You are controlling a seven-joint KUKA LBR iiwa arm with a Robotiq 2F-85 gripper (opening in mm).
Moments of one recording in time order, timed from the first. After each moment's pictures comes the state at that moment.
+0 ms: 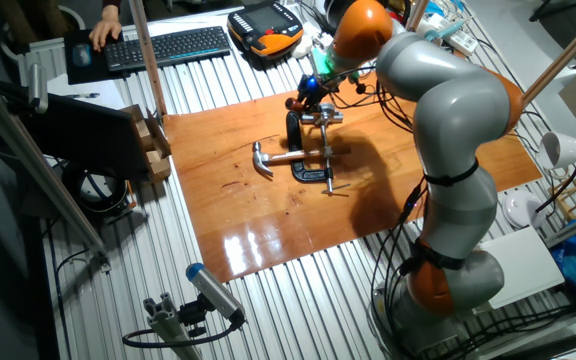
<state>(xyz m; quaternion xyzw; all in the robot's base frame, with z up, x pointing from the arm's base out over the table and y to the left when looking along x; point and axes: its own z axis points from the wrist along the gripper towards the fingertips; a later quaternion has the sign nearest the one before) 0.667 0.112 0.172 -0.72 -0.67 -0.17 0.10</state>
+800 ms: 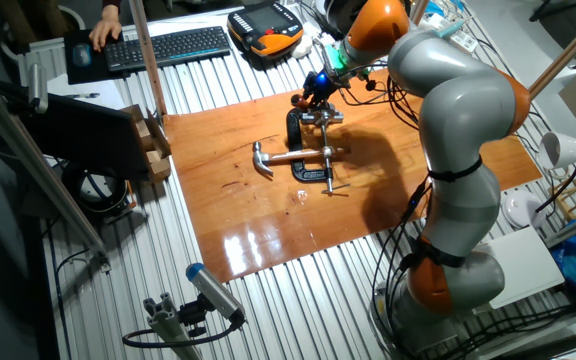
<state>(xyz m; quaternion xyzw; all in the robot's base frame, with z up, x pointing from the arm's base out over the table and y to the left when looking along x) 0.665 0.096 0.182 -0.70 -0.67 -0.19 0.13</state>
